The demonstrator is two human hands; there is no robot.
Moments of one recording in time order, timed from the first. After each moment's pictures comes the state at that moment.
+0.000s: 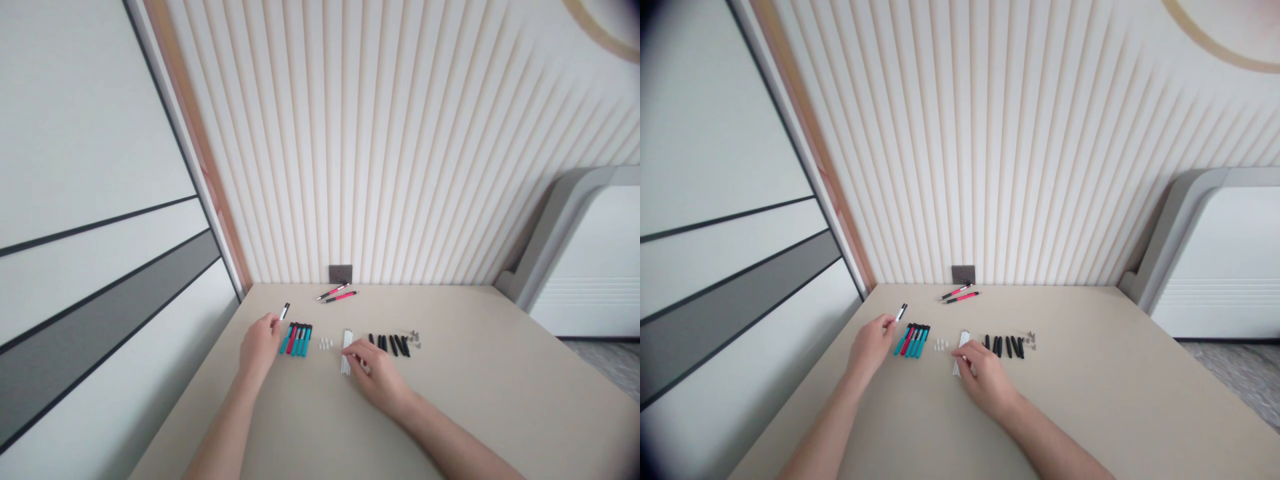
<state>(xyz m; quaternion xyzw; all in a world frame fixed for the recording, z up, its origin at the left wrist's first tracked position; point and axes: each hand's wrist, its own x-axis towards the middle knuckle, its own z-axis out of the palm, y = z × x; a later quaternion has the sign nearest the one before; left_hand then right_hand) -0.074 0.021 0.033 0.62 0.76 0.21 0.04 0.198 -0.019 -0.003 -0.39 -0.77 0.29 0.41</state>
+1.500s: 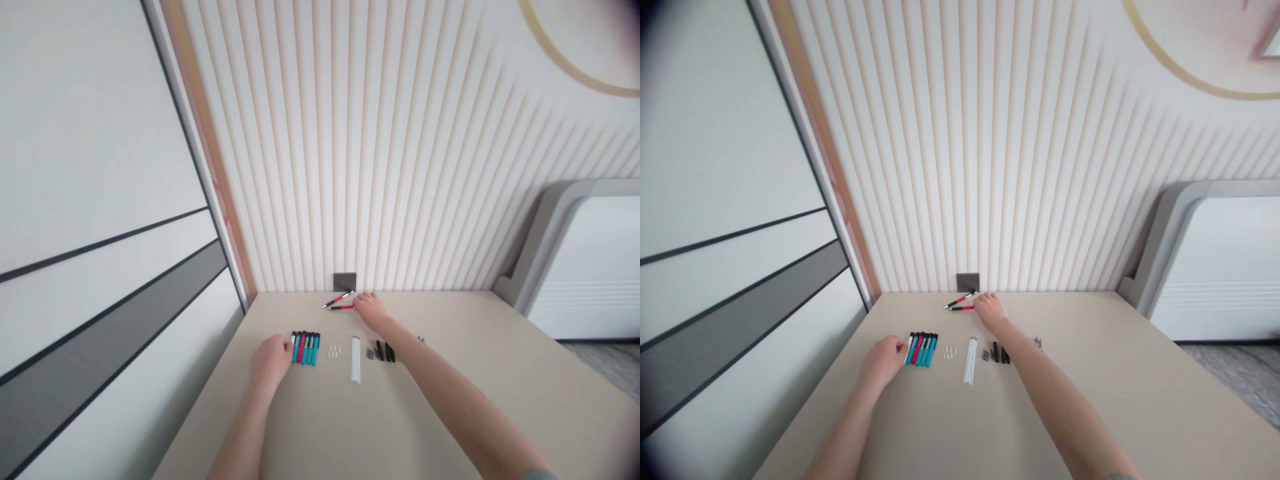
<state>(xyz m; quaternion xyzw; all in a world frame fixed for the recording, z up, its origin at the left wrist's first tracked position) -0.083 0.023 0.015 0.63 0.77 0.08 0.05 0.191 0.137 -0.001 -0.53 -0.84 -0.04 0.10</state>
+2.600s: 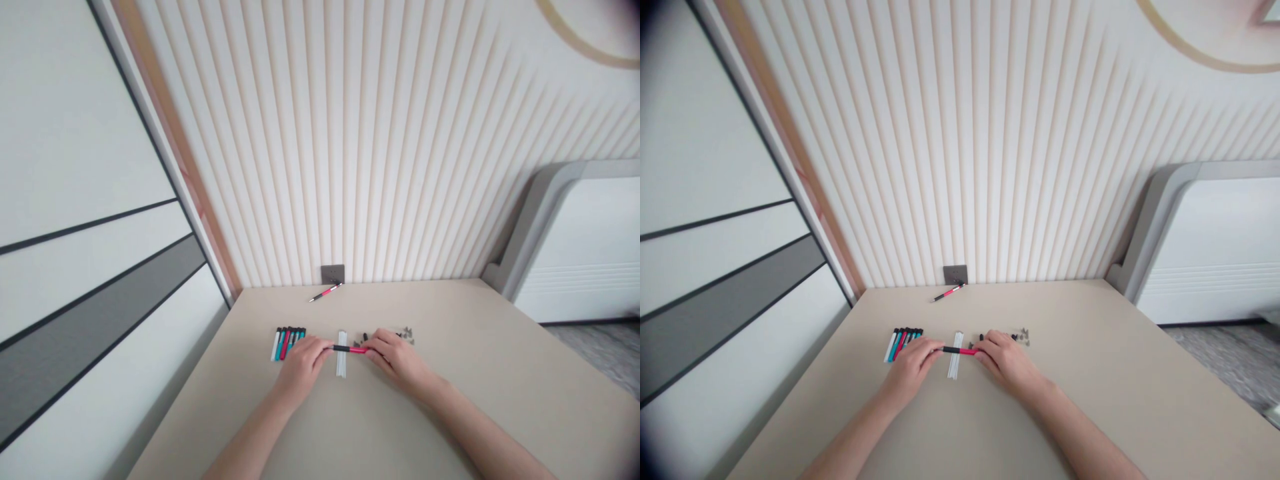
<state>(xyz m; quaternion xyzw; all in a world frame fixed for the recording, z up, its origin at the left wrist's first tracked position) -0.006 0.003 -0.004 0.84 0.41 0.33 0.09 0.251 -0.004 0.010 -0.42 -0.86 0.14 0.25</state>
